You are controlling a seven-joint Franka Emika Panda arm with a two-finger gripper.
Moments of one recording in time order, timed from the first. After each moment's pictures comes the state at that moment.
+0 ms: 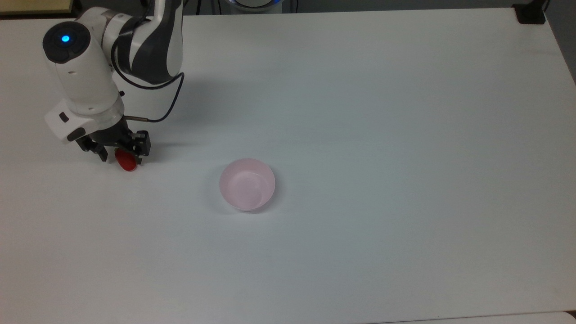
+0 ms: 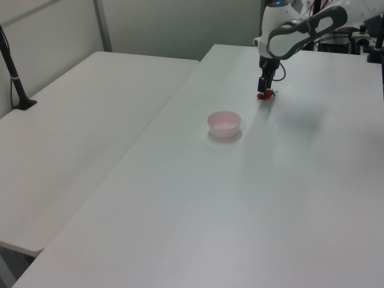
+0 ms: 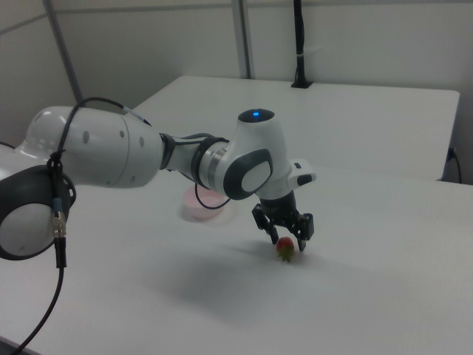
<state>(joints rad) -0.33 0.57 0.00 -1.60 -0.08 2.30 -0.27</state>
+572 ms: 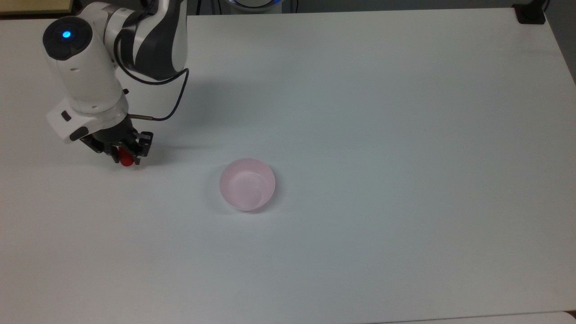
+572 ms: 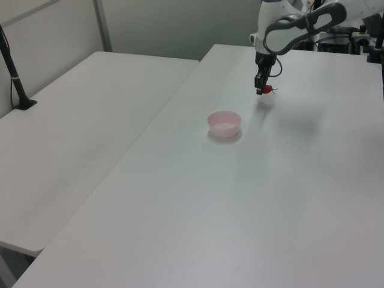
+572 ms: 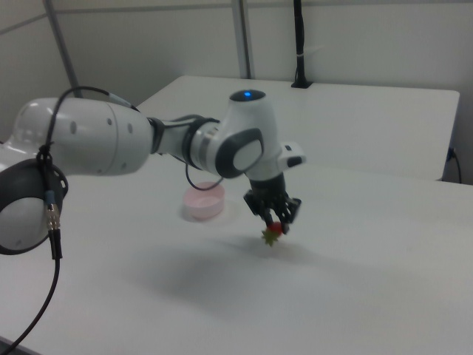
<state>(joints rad) -0.31 0.54 0.02 -1.55 -0.08 2.21 -0.23</state>
